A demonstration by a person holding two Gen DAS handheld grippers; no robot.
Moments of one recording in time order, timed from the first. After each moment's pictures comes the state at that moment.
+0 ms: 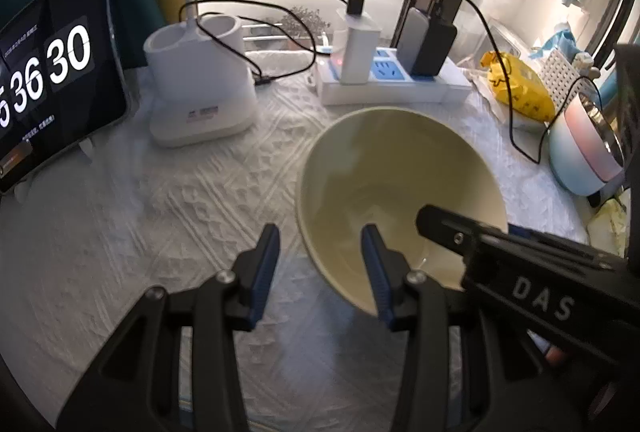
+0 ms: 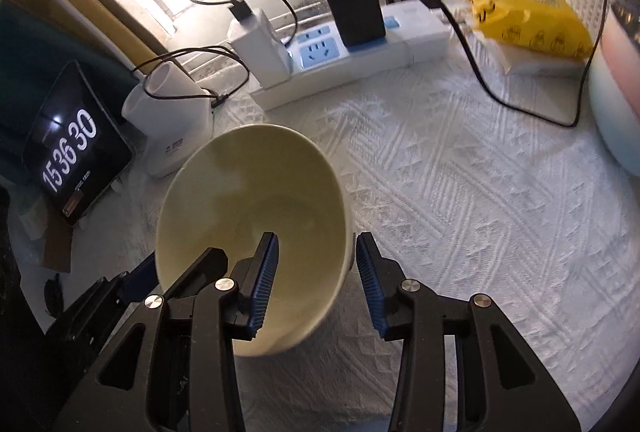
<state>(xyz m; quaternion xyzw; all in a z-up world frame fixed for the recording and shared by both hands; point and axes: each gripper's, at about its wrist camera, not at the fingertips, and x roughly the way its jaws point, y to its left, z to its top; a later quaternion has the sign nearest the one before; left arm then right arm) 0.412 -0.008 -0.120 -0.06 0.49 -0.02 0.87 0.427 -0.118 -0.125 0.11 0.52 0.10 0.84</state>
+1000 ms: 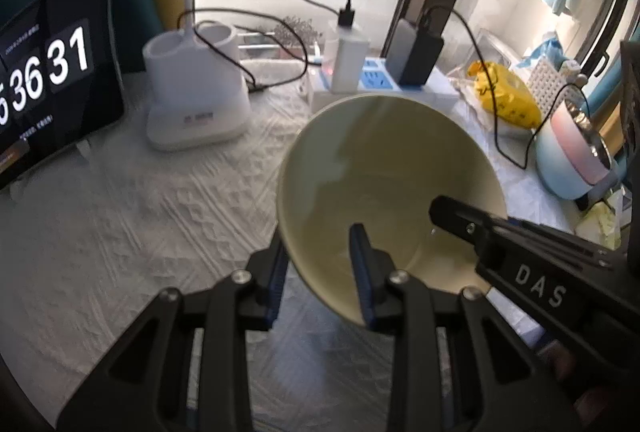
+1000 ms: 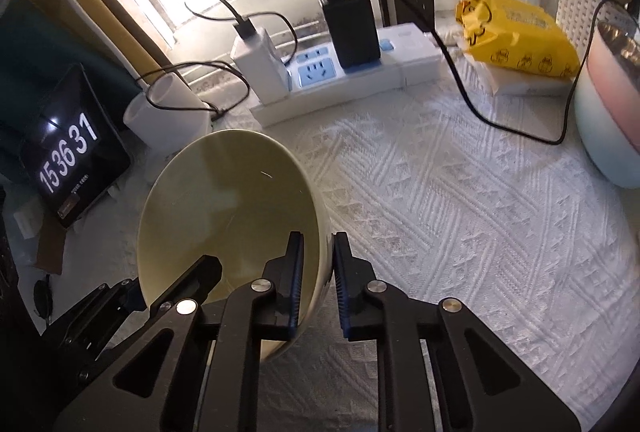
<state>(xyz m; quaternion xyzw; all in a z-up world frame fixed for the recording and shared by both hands) 0.401 -0.004 -0.110 -0.07 0.47 -0.03 0.88 0.416 -0.115 -0.112 0.09 0.48 0.09 0.87</state>
